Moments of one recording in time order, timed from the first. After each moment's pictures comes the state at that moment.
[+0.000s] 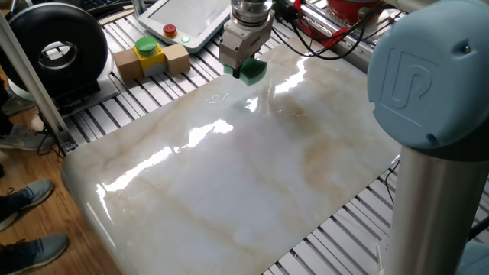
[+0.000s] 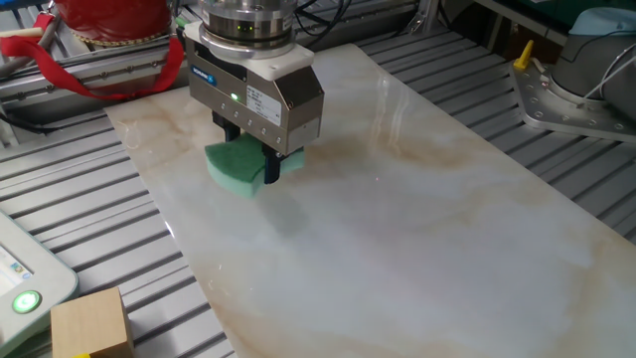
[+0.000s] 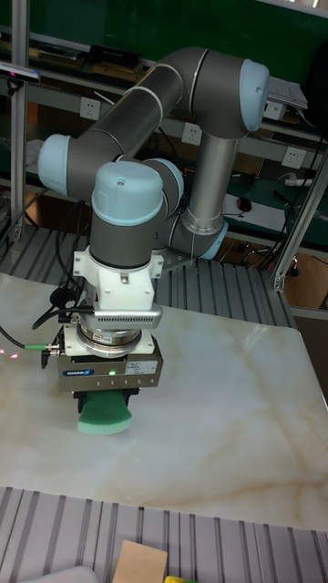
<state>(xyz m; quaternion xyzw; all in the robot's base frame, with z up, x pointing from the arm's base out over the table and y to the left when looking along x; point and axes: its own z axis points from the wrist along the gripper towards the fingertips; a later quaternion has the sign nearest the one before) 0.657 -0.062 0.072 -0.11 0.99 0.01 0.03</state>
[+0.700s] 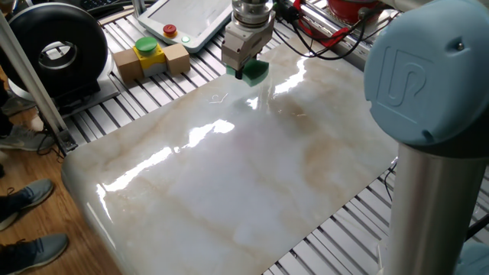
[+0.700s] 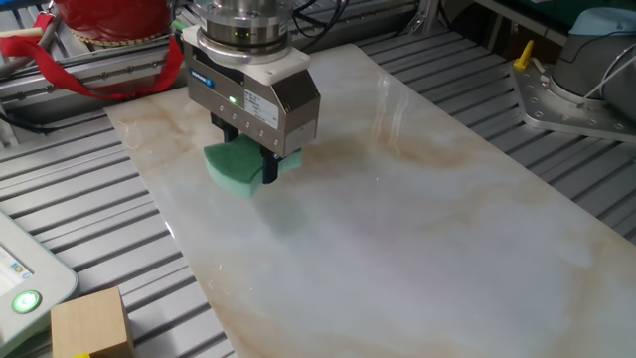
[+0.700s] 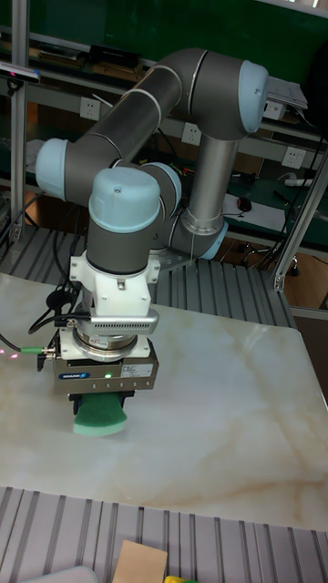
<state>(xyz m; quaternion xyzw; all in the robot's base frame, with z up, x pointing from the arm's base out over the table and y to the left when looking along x) 0.657 -0.070 0.065 -0.12 0.99 0.00 0.02</state>
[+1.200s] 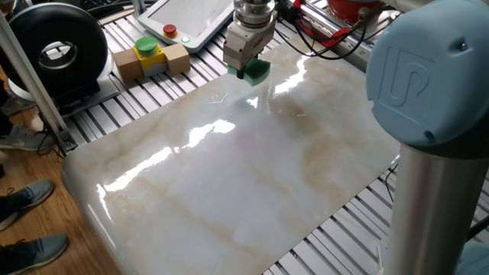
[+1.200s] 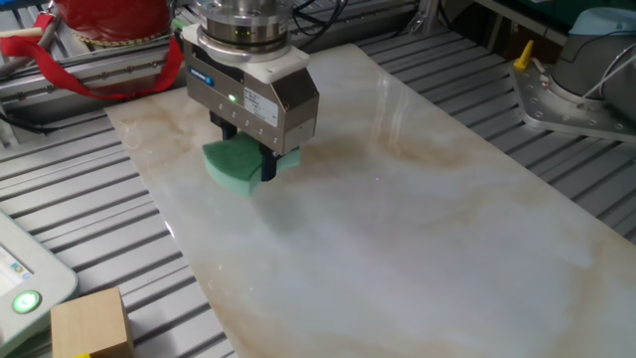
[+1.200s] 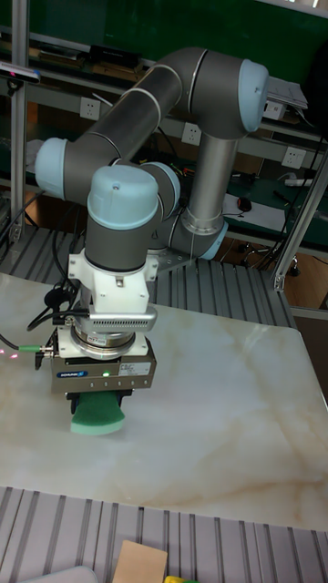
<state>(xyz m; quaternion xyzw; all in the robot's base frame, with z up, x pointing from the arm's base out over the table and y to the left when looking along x) 0.657 -0.071 0.067 -0.12 0.99 0.00 0.03</state>
